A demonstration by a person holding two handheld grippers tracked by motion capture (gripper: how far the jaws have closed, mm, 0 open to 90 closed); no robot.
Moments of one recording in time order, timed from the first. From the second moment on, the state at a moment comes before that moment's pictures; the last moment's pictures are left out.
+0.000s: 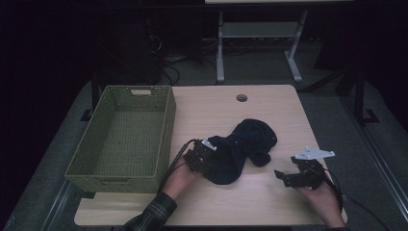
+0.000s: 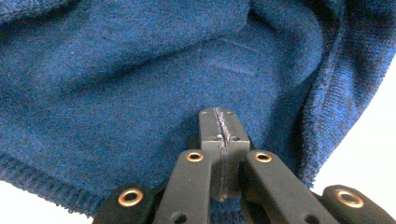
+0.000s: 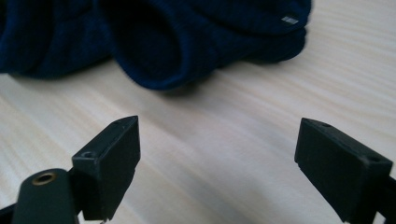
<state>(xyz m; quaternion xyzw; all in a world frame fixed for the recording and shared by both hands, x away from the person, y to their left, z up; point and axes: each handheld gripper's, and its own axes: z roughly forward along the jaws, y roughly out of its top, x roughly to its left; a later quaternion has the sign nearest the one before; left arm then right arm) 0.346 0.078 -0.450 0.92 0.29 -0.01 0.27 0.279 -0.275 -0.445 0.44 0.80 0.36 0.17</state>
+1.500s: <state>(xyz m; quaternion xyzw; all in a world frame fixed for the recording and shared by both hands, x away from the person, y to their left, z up) 0.347 0.079 -0.451 0.92 0.29 -0.01 0.28 0.402 -0.289 -0.433 0.46 0.79 0.39 0.11</state>
